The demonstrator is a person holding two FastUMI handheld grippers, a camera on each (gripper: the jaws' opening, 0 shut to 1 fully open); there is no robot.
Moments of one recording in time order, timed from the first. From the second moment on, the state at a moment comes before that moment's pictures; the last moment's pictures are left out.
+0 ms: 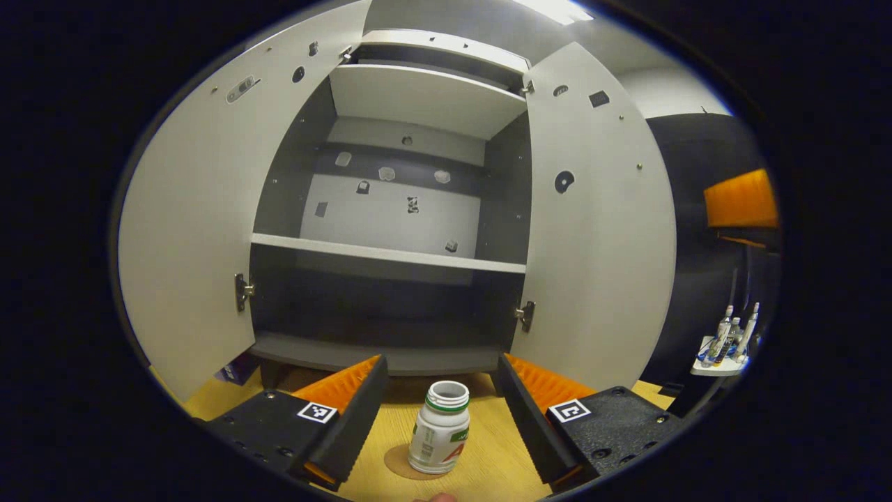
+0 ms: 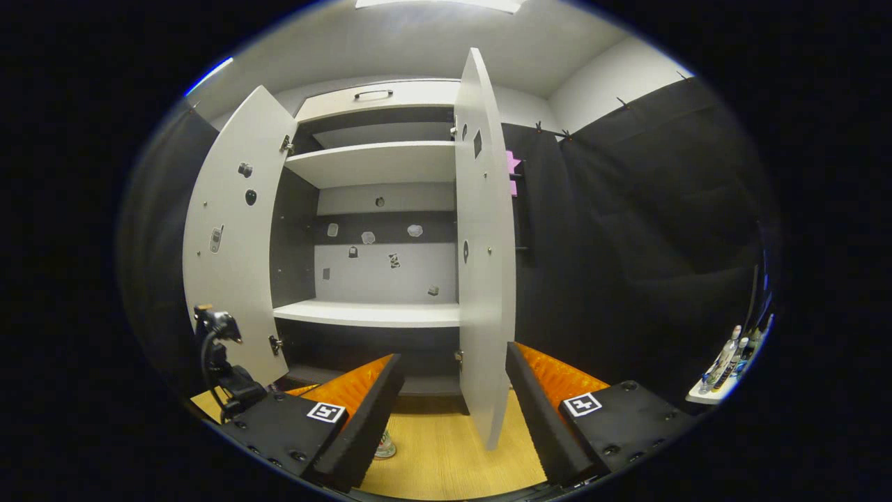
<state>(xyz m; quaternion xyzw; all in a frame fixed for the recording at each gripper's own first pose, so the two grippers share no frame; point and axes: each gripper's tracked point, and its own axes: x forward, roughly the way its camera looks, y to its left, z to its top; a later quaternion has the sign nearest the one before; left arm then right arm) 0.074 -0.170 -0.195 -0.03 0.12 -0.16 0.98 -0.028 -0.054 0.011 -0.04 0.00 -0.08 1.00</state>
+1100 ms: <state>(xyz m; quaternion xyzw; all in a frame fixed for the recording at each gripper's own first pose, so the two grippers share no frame) 0.055 -0.173 -0.282 -0.03 0.21 -0.14 0.97 -0.005 -0.060 -0.012 -0.02 0.06 0.03 1.00</state>
